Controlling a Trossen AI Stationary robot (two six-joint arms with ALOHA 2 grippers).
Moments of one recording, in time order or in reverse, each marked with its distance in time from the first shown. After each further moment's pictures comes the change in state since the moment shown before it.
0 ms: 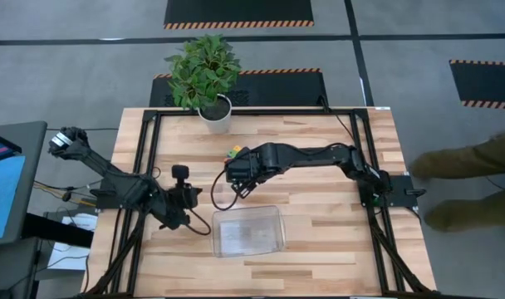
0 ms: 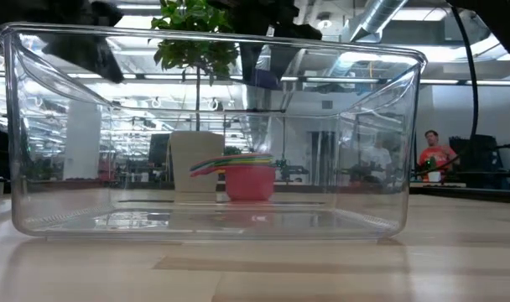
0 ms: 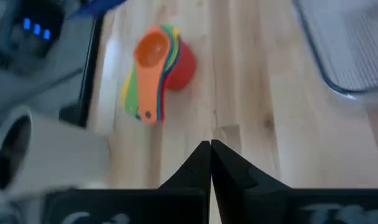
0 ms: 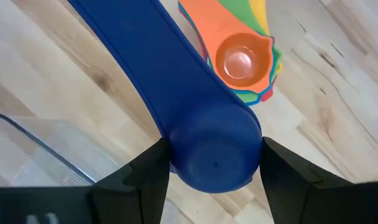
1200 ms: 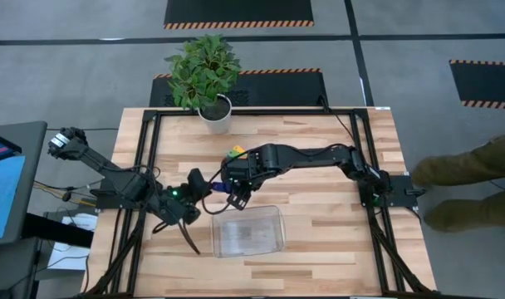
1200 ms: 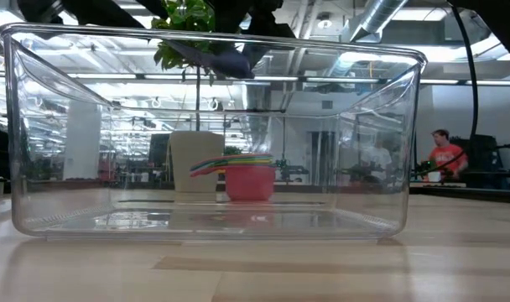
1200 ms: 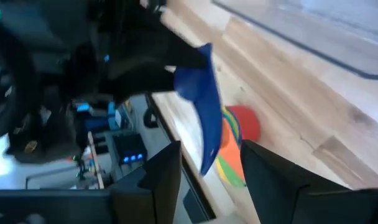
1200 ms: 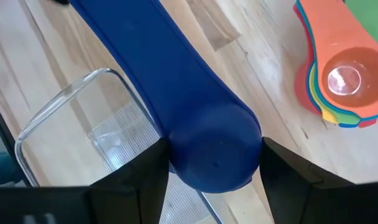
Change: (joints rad) left arm 0.028 0.000 0.096 0.229 -0.038 1.041; right arm 0.007 0.000 0.000 0.173 -0.245 -0.212
